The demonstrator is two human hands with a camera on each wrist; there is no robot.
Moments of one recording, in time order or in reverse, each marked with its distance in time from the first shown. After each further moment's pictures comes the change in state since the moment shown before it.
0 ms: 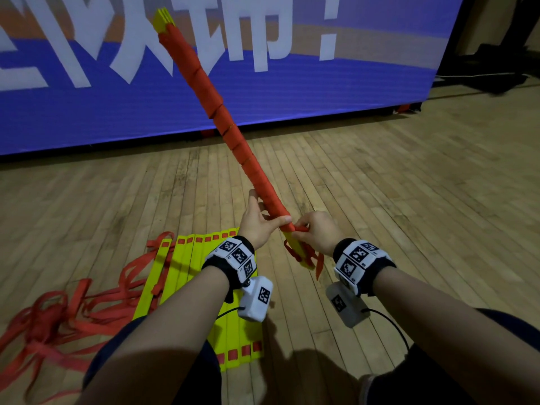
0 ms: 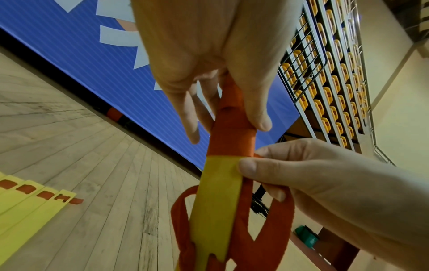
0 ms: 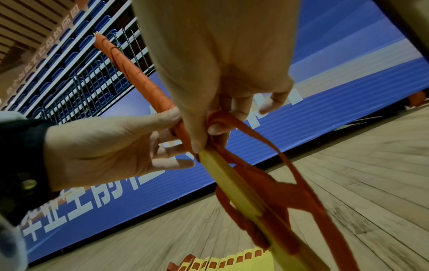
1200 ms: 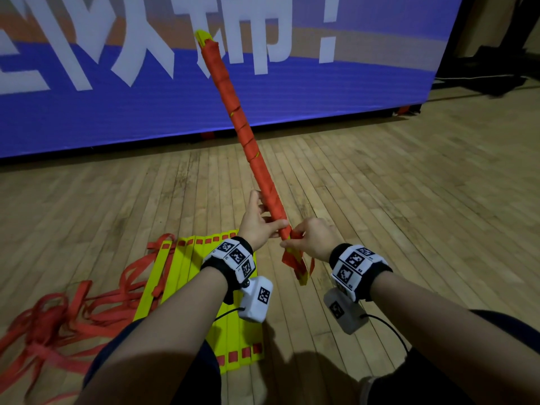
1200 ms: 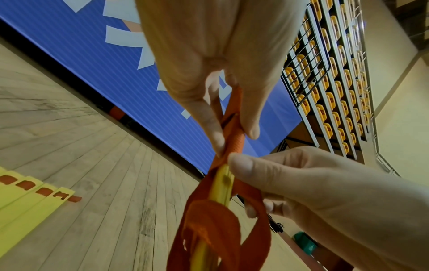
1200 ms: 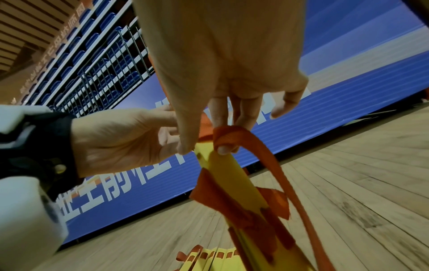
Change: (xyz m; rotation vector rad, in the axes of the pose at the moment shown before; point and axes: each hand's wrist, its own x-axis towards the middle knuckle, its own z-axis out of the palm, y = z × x) left_hand -0.004 0.008 -0.001 -0.157 -0.105 -0.034; right_hand -0.005 -0.002 0.006 -0.037 0.013 0.033
